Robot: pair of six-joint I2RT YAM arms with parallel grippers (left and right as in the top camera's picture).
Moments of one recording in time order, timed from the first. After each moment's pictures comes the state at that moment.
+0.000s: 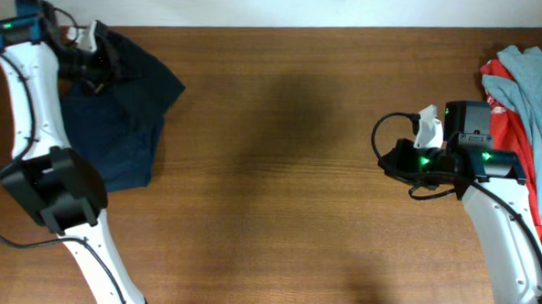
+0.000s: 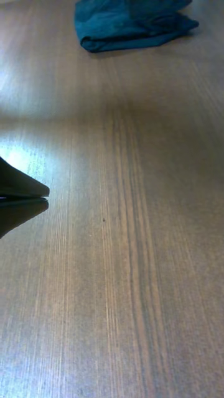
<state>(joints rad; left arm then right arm) 0.28 2.37 2.44 -1.47 0.68 -0.11 -0.09 1.37 1.09 -0.88 -0.47 0.25</state>
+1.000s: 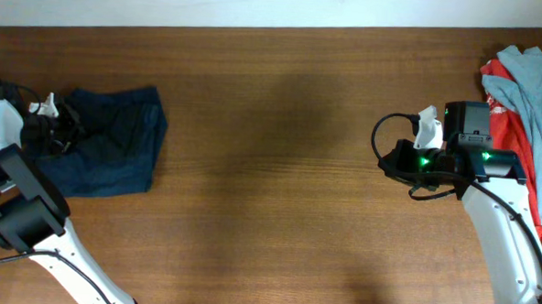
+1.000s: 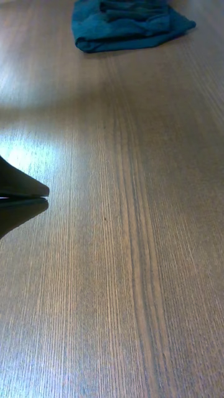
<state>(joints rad) 0.57 2.37 1.90 -1.08 0.63 -0.09 -0.09 1.37 1.09 -0.89 -0.47 0.25</state>
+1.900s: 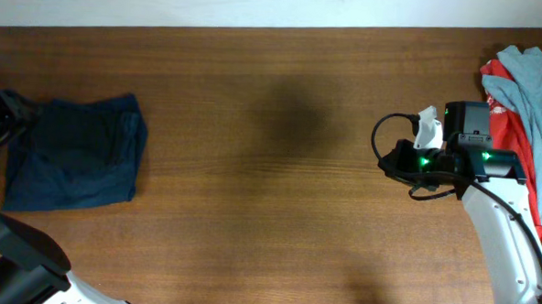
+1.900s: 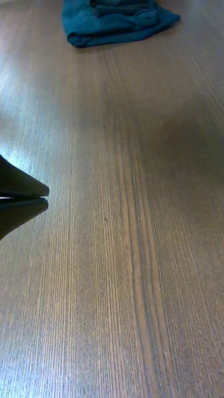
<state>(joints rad) 0.68 1.91 1.90 -1.21 0.49 0.03 -0.09 1.37 1.09 -0.89 -0.47 0.25</state>
